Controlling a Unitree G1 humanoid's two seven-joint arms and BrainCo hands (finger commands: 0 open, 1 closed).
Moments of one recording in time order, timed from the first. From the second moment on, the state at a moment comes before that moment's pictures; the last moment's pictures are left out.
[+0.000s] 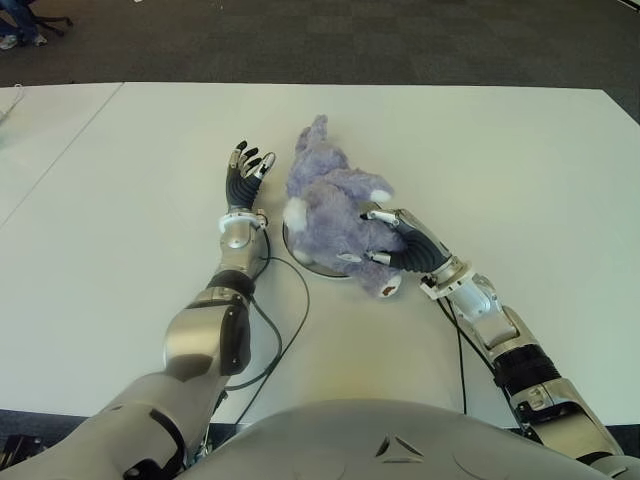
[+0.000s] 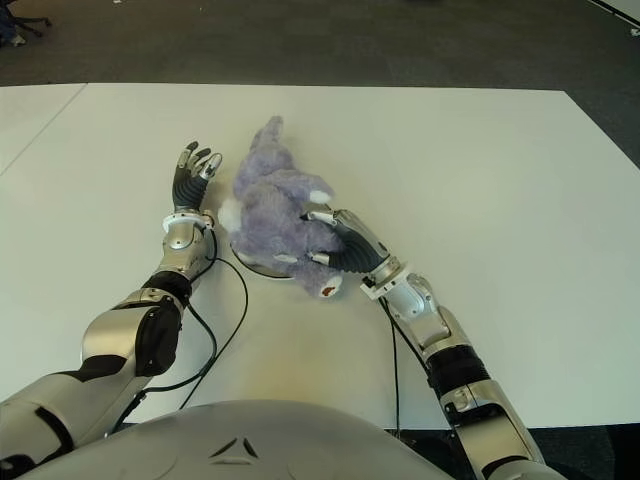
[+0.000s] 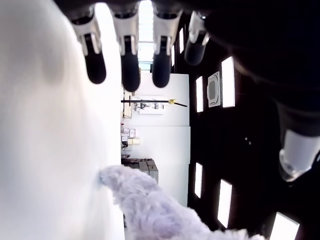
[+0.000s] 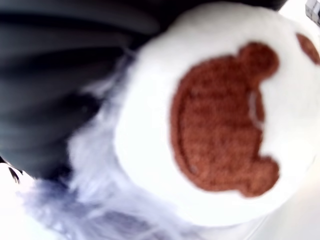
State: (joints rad) left arm -0.60 0.04 0.29 1.22 0.05 -0.58 0.13; right arm -0.09 -0.39 0.28 0.28 -0.34 -0.76 0.08
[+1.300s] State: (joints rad) left arm -0.60 0.03 0.29 1.22 0.05 -0.58 0.13; right arm -0.15 -0.42 0.28 0.33 -0.41 -0.74 0.01
